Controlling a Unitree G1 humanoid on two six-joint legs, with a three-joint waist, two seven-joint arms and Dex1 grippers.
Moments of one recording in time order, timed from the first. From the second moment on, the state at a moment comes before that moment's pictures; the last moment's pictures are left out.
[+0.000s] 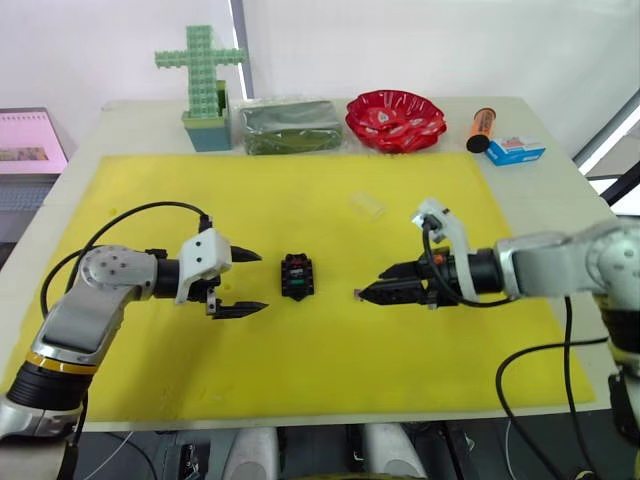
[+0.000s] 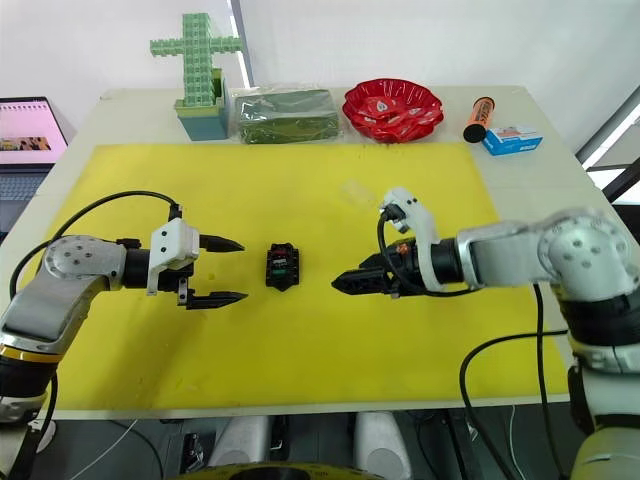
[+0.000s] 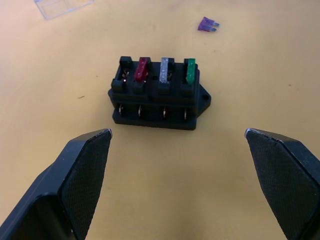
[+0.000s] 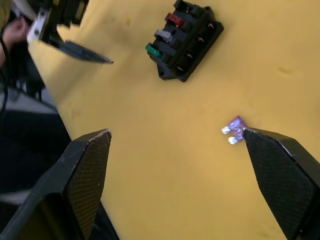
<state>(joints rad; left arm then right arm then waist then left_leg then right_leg) -0.33 0.82 -0.06 -0.17 -0.32 0.30 -1.21 -0.74 -0.95 0.14 -0.19 1.55 1.42 0.25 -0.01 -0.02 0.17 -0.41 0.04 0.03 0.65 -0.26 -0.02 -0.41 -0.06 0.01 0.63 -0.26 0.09</state>
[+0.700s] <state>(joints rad) -0.35 0.81 -0.06 -0.24 -0.38 0.34 -1.24 -0.91 -0.79 0.44 0.17 0.84 1.34 1.01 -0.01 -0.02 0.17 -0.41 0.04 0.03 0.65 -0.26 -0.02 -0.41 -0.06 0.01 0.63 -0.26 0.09</state>
